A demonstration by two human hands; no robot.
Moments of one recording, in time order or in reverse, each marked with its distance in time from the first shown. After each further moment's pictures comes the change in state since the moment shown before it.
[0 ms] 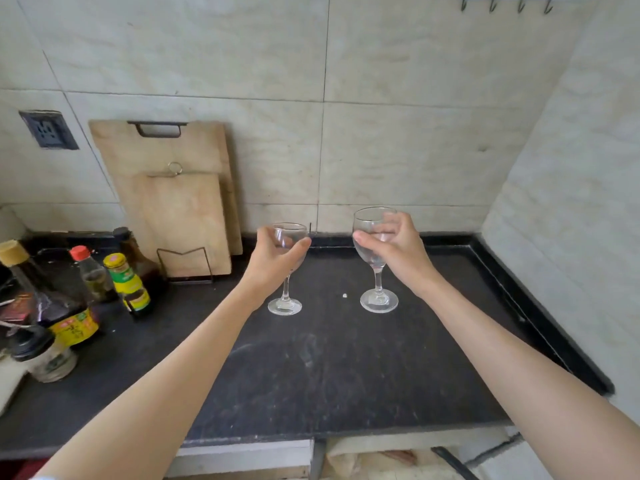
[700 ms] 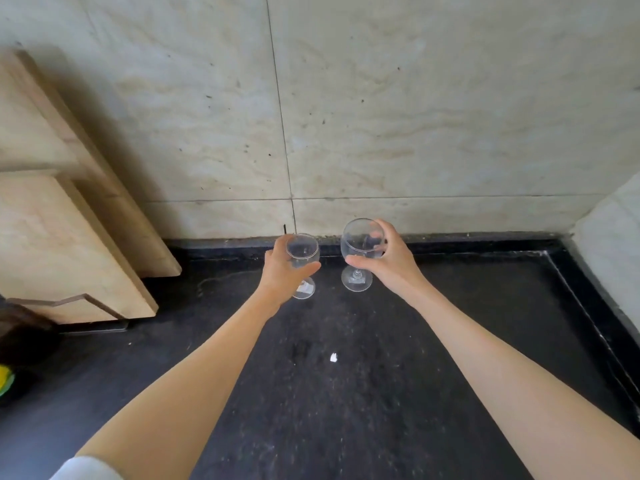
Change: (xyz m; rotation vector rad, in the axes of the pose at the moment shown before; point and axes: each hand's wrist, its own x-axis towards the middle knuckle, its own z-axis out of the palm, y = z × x) left_hand 0.292 -0.184 0.113 0.146 0.082 -0.361; right_hand 0.289 0.222 0.034 -0.059 -0.200 0.227
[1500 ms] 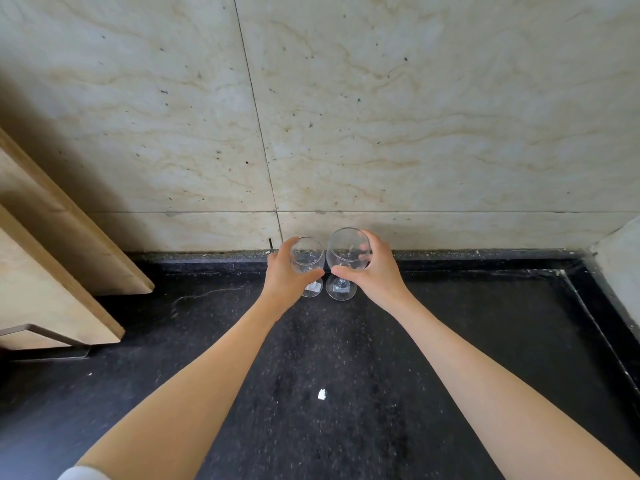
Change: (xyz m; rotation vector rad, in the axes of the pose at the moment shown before) left_hand 0.063 -0.012 0.036 0.100 0.015 -0.027; right_hand 0.062 0.034 0.019 -0.056 0.019 -0.052
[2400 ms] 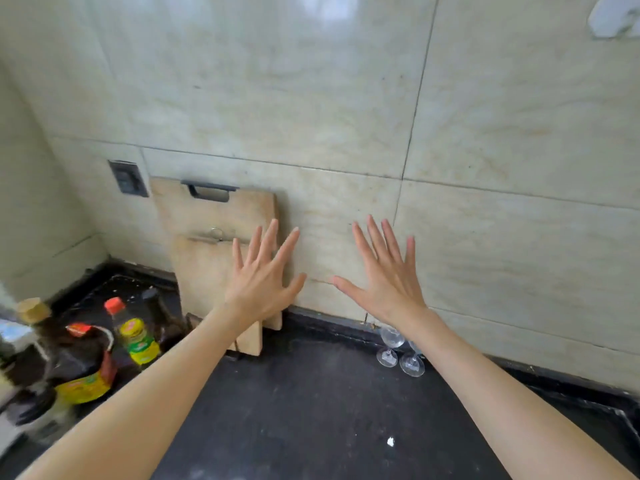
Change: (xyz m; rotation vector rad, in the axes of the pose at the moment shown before) left_hand -0.182 0.074 -0.263 0.867 0.532 0.419; right_hand -0.121 -0.261 0.021 -0.865 0.103 -0.764
